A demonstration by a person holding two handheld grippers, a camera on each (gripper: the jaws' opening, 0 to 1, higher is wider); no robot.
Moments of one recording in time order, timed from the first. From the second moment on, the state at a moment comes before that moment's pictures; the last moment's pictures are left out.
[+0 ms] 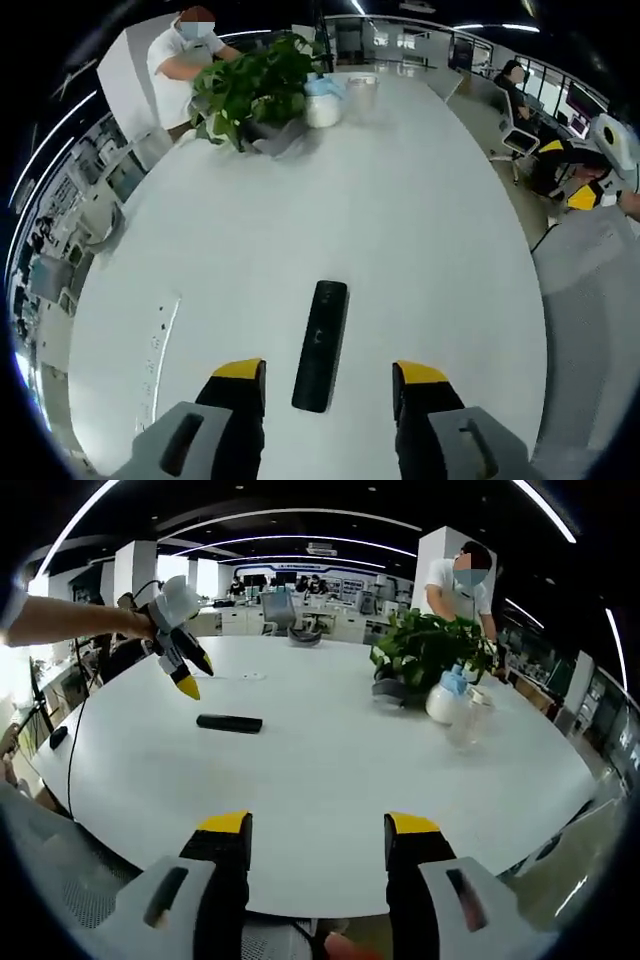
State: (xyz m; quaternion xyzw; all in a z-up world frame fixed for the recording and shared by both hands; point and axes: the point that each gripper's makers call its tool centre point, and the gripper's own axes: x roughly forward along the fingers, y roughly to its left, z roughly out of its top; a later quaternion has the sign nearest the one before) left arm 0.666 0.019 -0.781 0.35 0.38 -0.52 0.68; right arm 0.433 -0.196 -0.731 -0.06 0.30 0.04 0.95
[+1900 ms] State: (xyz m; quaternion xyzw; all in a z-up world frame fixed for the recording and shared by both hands) left arm 0.679 0.035 -0.877 0.41 0.47 -0.52 0.59; right arm 0.432 -0.202 -0.741 -0.10 0.33 0.03 0.94
